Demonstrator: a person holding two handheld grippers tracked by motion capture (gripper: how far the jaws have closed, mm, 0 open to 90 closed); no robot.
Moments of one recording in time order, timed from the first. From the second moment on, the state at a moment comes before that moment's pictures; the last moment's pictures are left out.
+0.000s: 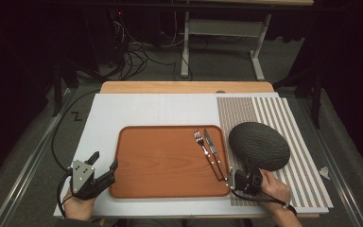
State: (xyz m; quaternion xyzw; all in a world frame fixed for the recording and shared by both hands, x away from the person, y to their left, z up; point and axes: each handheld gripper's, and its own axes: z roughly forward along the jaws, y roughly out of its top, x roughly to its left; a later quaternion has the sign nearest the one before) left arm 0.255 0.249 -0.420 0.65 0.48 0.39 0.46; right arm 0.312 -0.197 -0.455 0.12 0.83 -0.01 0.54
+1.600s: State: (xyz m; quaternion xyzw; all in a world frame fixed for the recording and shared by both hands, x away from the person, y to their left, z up) left arm 0.256 0.249 -0.420 0.64 0.48 0.39 0.45; right arm 0.305 -0.199 -0.435 0.09 0.84 -0.01 0.54
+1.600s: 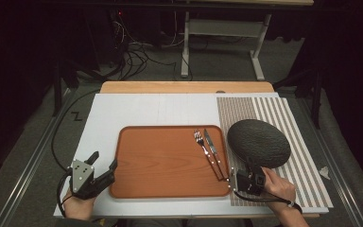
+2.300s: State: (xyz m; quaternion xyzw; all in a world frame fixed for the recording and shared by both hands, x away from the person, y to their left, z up) left arm 0.257 0.249 -0.420 0.64 0.48 0.39 0.45; right arm 0.302 -0.183 -0.419 0.06 0.83 0.00 0.55
